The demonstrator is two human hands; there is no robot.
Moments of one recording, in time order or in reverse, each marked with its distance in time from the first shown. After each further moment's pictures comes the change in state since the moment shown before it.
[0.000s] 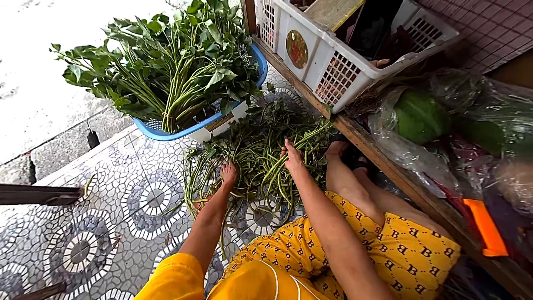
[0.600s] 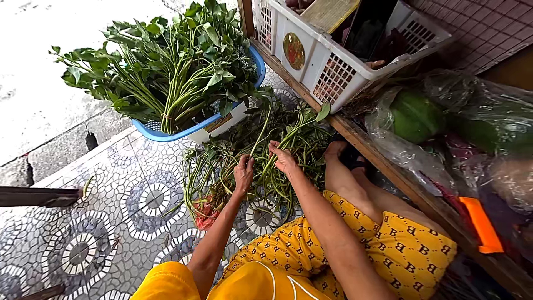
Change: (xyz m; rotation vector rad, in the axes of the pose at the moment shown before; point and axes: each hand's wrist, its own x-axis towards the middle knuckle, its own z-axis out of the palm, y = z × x) left_hand -0.089 0.070 -0.031 -0.677 0.191 0.345; right_hand 0.004 0.018 0.004 -0.103 -0.368 0.005
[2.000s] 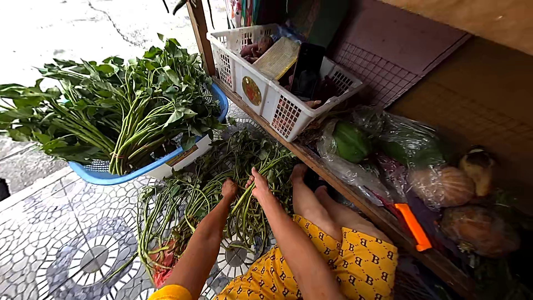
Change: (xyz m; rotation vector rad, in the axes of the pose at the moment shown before) left_hand 0.093 -0.024 0.096 0.418 -0.383 -0.396; right_hand 0.001 -0.021 -0.004 0.214 0.320 0.131
